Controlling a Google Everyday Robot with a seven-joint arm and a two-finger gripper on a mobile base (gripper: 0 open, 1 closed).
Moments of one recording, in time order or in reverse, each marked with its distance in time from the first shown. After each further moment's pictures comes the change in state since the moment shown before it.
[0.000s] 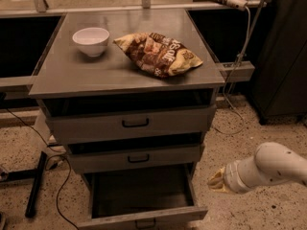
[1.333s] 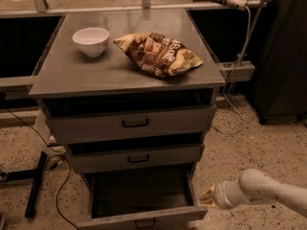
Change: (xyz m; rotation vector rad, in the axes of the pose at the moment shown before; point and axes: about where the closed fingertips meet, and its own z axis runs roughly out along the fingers) arm 0.071 0.021 0.146 -0.011 -0.068 0.021
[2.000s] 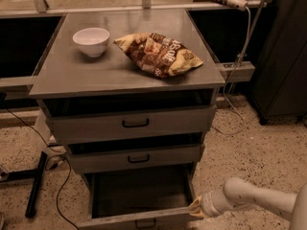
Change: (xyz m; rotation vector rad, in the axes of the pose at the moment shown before) arm 0.009 0.023 0.088 -0.096 -0.051 0.007
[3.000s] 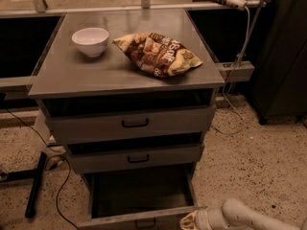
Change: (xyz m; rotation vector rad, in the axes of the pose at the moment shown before) arm 0.007 0.039 0.075 0.038 -0.184 -0.086
